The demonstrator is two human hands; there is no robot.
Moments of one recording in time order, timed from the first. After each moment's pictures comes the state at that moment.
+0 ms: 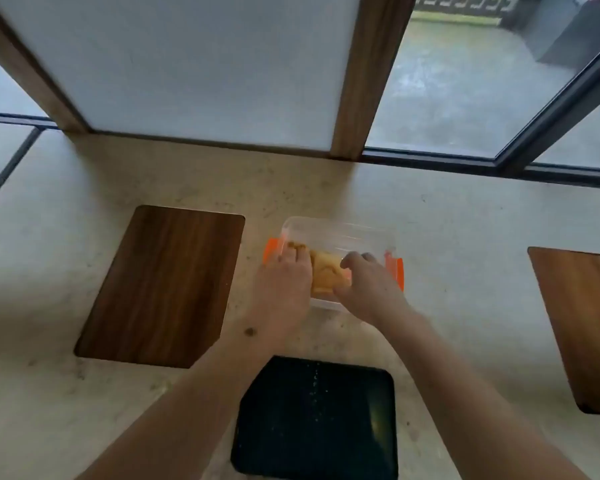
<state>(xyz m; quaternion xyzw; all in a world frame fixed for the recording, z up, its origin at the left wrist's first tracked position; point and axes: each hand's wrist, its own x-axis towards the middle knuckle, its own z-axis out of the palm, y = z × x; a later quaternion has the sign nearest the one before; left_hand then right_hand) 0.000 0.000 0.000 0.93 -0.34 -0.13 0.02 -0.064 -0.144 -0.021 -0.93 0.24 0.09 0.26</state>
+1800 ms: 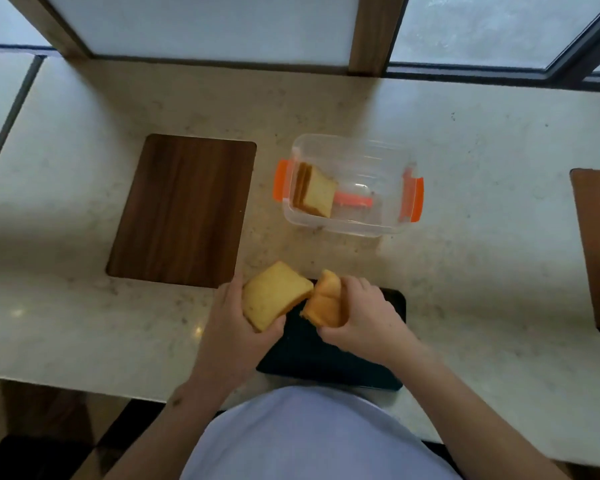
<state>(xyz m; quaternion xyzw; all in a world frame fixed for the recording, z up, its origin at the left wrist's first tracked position) -0.133 0.147 -0.051 0.92 -0.11 -0.16 0.34 -0.200 -0.073 -0.073 -0.88 0.20 0.23 0.36</state>
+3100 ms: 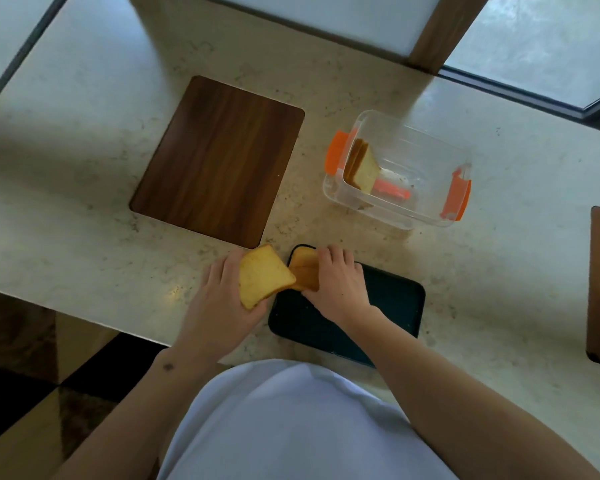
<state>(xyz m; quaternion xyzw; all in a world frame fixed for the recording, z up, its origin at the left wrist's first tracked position) -0.139 0.229 -0.086 0.94 -0.14 -0.11 0.28 -0.154 0.008 -0.134 -0.98 0.07 0.15 0.12</state>
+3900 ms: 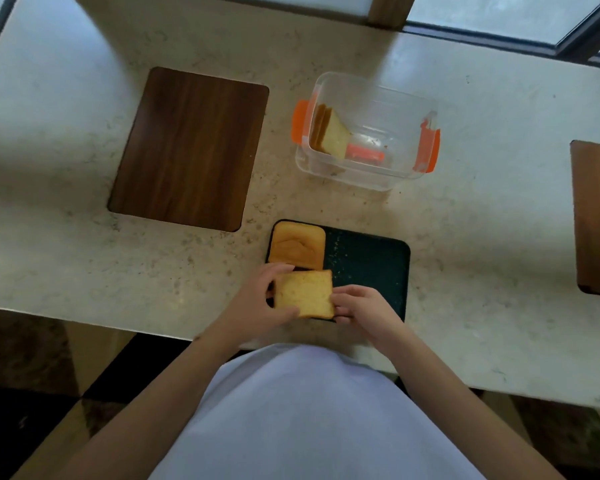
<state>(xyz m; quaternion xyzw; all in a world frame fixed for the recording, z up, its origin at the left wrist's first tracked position) -0.171 0.188 -0.114 0.80 -0.17 -0.36 0.44 -0.268 -0.025 -0.121 -0.53 0.43 0.23 0.69</state>
